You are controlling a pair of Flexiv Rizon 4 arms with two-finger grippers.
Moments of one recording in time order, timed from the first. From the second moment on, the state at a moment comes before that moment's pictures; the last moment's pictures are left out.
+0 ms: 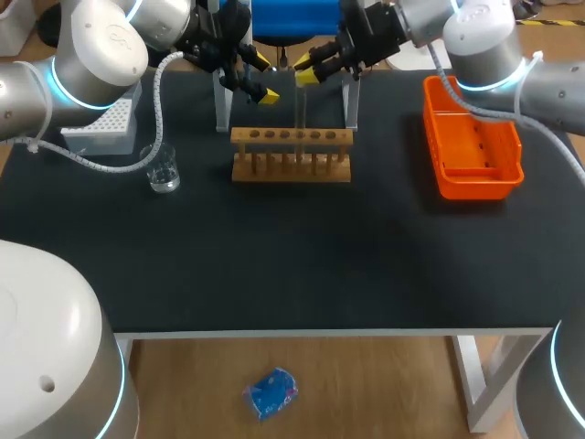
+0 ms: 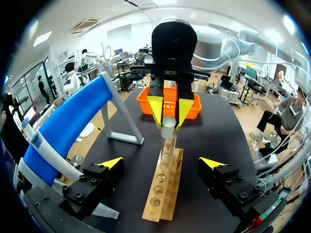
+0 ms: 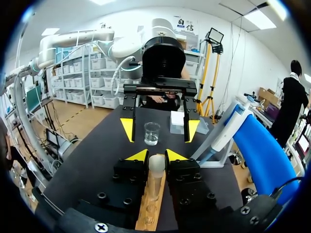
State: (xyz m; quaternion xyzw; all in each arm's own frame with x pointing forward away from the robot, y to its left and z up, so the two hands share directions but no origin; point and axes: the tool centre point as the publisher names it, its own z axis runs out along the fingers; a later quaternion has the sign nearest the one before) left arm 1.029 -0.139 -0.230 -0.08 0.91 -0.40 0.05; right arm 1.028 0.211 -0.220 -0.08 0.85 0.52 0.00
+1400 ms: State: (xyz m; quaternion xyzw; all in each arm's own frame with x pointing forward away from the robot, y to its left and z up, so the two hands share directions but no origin) left arm 1.029 -0.139 -0.230 -0.08 0.91 -0.40 0.05; right arm 1.025 0.208 -0.232 -0.07 0.85 0.52 -0.01
